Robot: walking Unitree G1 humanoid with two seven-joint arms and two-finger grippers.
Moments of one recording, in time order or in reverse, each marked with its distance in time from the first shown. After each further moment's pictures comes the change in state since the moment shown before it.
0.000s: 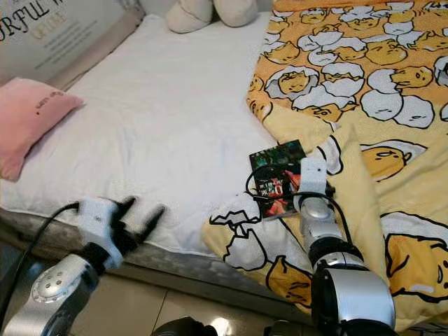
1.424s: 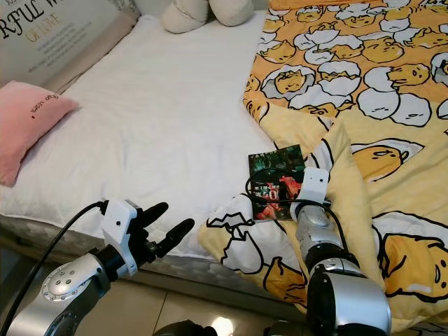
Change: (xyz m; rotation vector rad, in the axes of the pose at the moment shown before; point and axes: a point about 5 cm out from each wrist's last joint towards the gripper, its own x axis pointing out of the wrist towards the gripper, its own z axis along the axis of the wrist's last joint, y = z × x) left arm 0.005 -0.013 0.003 -0.038 0.018 -0.113; right arm -0.004 0.021 -0.012 0.216 0.049 0.088
